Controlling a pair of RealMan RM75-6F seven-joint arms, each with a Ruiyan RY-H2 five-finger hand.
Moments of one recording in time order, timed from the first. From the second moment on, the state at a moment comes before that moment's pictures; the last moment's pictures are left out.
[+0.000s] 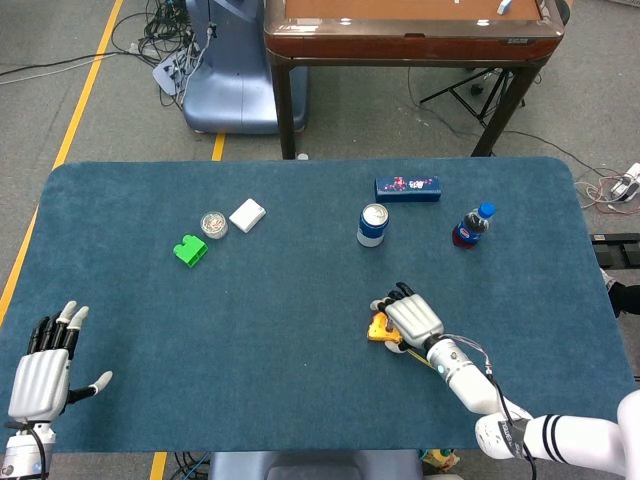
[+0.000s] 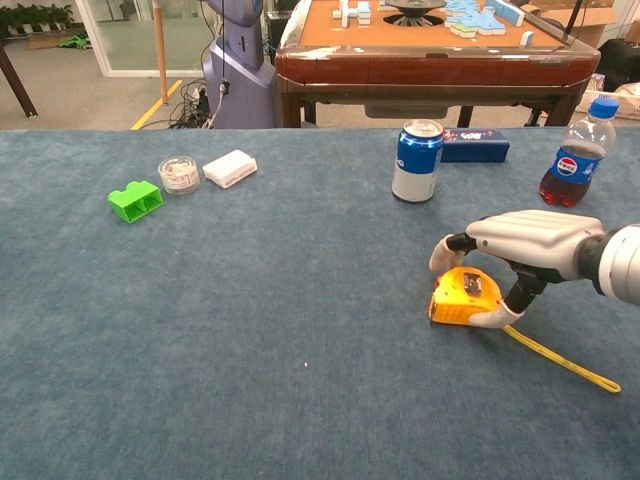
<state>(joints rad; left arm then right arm) -0.05 -1.24 -0.05 -1.74 1.43 1.52 0.24 0.71 -1.47 0.02 -1.56 -1.02 0.85 -0.46</state>
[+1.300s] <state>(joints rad) -0.40 -1.23 -0.29 -1.78 1.17 1.14 0.01 1.08 -1.47 0.27 -1.77 -0.58 0.90 -0.66</state>
